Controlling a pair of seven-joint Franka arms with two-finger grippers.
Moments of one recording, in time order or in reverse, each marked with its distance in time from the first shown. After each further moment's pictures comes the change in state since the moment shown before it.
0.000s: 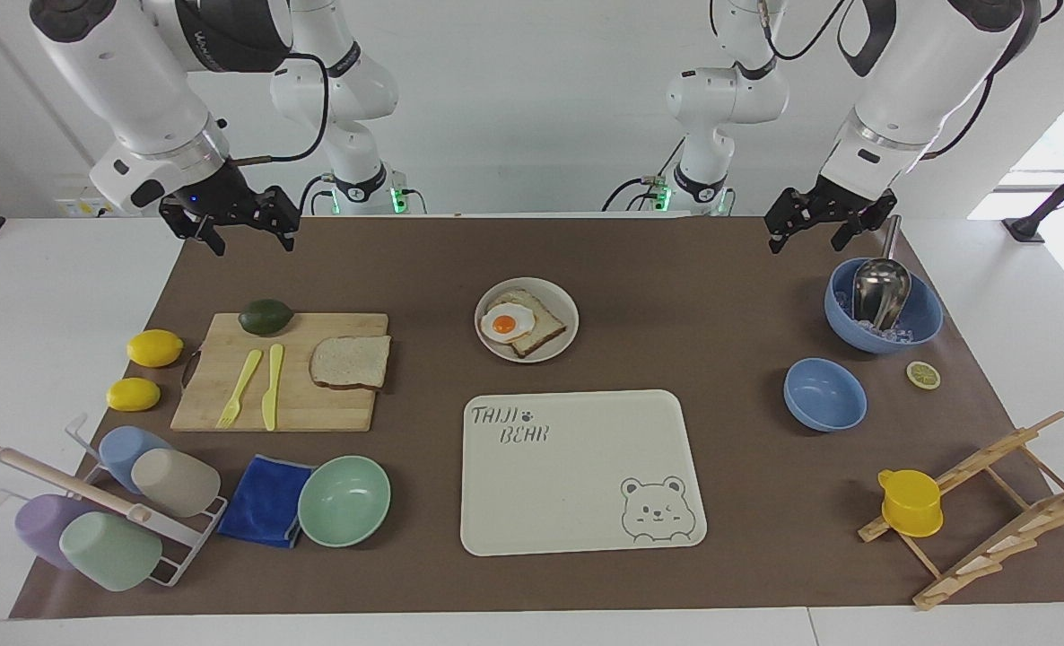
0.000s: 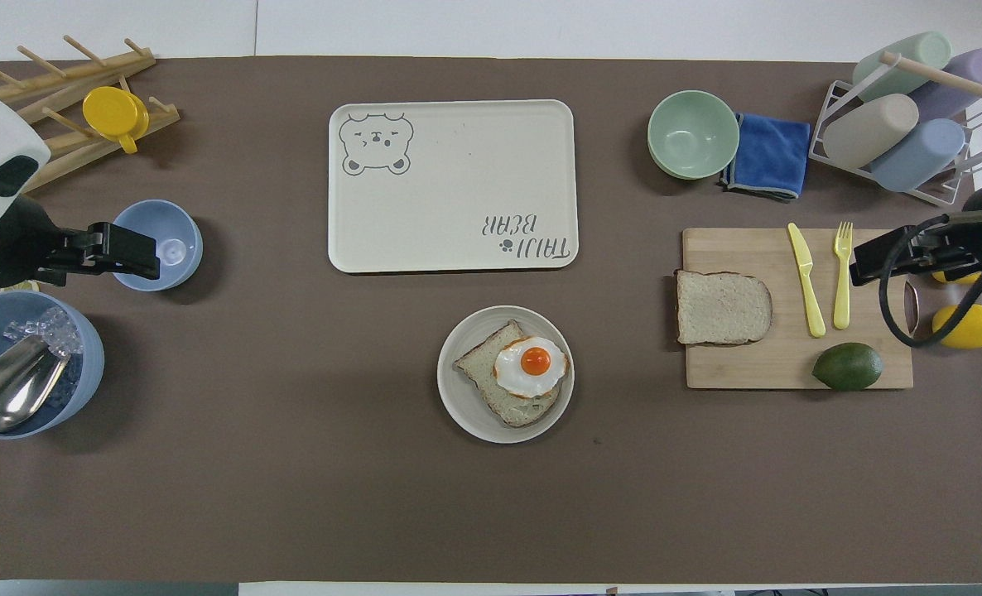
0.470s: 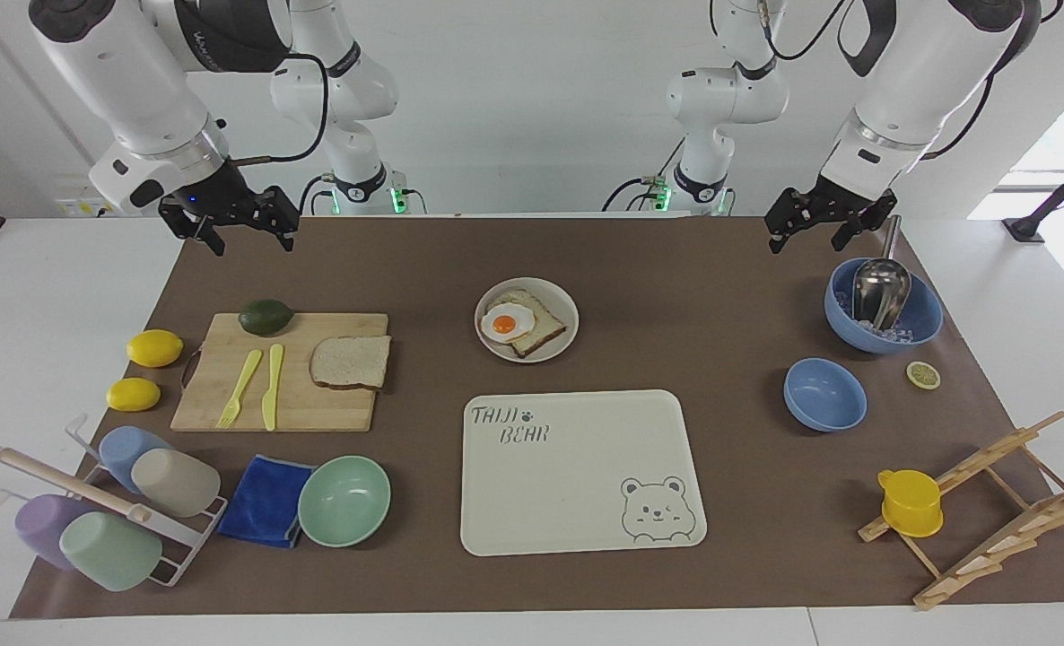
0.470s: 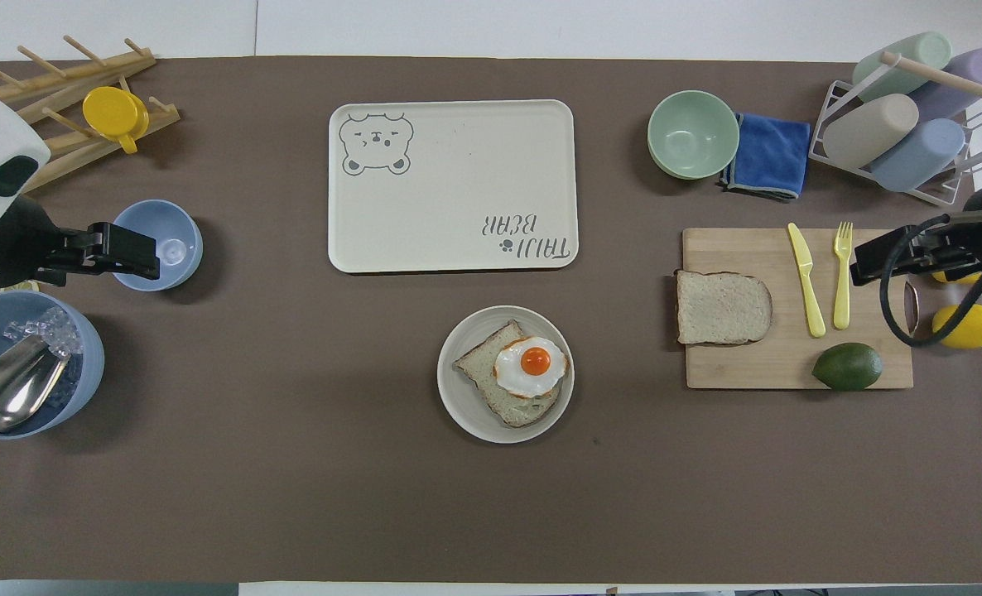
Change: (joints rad) left arm 0.000 0.000 0.000 0.000 0.000 0.000 0.000; right arm 0.000 0.000 -0.001 -0.001 0.000 0.000 0.000
